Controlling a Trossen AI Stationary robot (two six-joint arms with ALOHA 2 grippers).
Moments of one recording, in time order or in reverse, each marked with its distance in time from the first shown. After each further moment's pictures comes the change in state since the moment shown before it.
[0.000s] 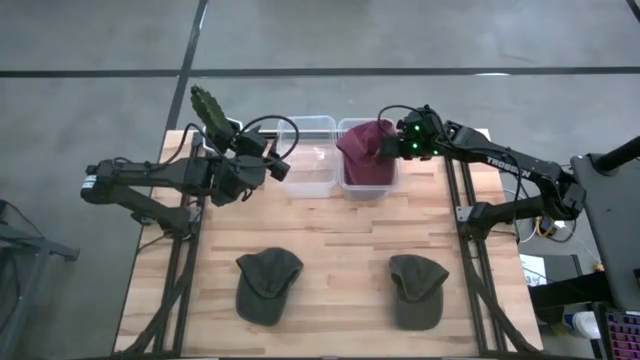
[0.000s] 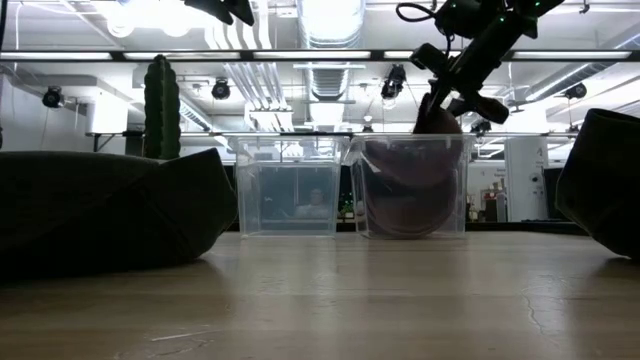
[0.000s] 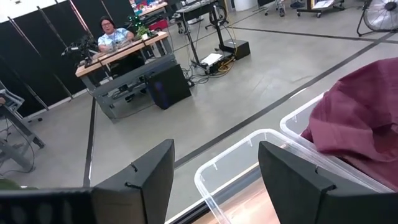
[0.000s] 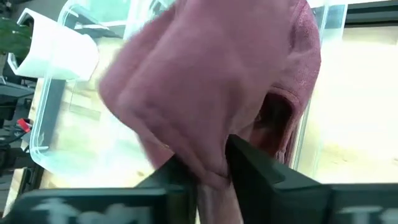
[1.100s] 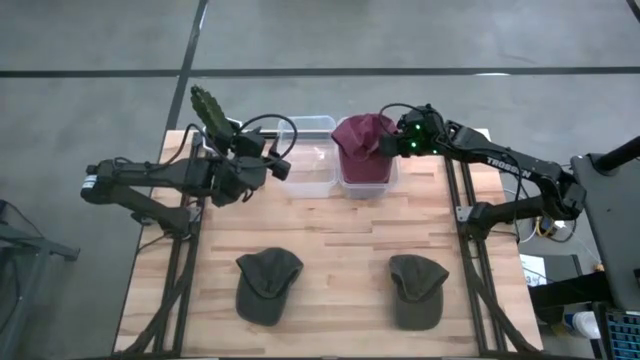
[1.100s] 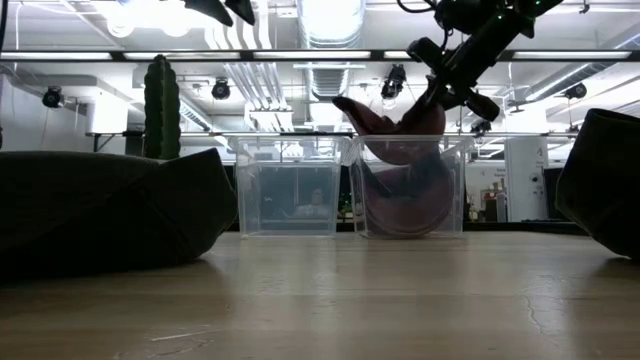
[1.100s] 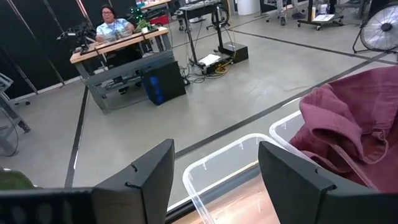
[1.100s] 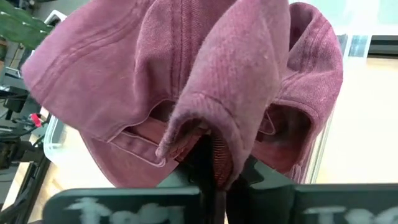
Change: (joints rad) left arm -0.001 0.003 0.000 0.000 0.000 -0.109; right arm 0.013 -0.002 0.003 0.068 0.005 -0.079
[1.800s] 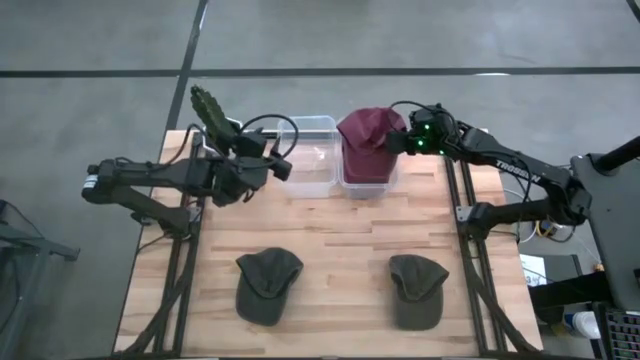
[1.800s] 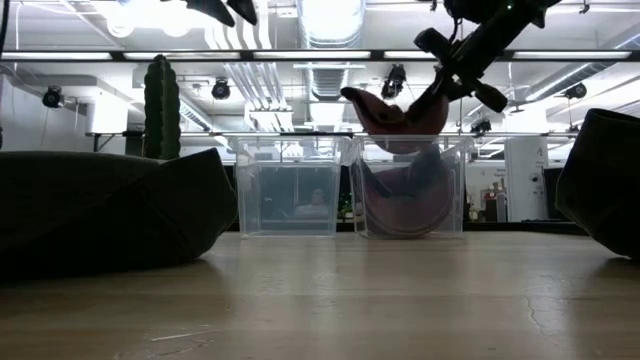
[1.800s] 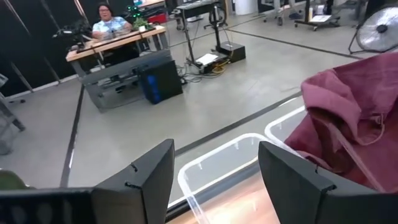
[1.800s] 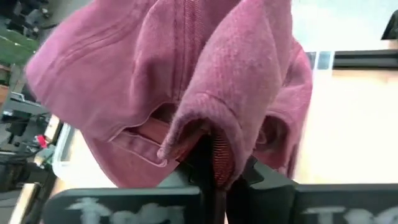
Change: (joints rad) left arm -0.007 0.010 0.006 0.000 0.008 -0.013; right arm 0.000 -0.065 0.000 -0.019 0.068 0.046
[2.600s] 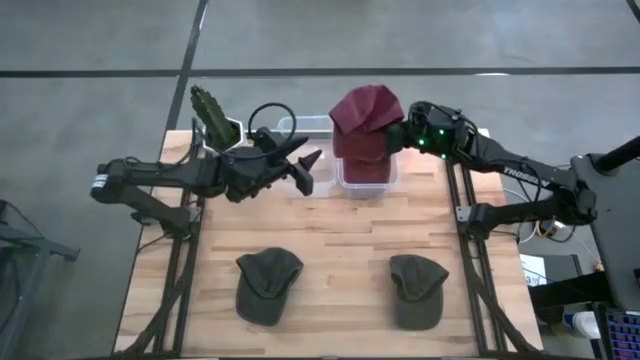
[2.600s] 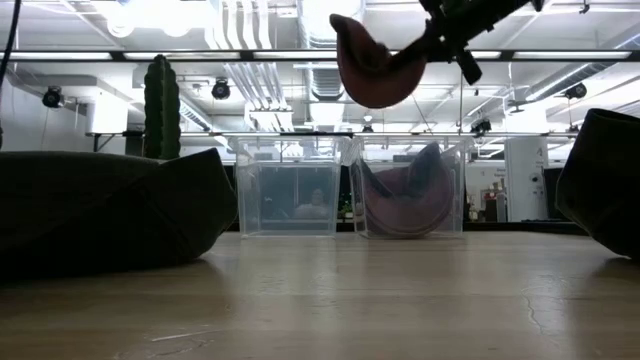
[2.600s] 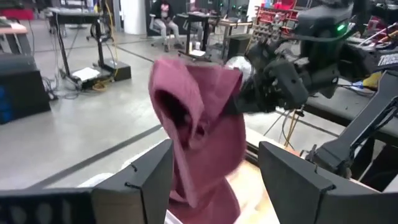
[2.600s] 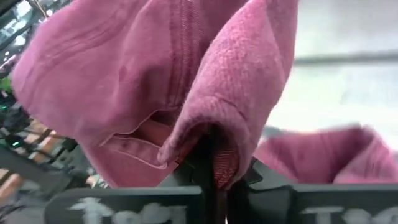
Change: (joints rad) left arm -0.004 0.087 0.093 0.390 0.450 0.122; right arm 0.119 -0.064 0.000 0.292 0.098 -0.141
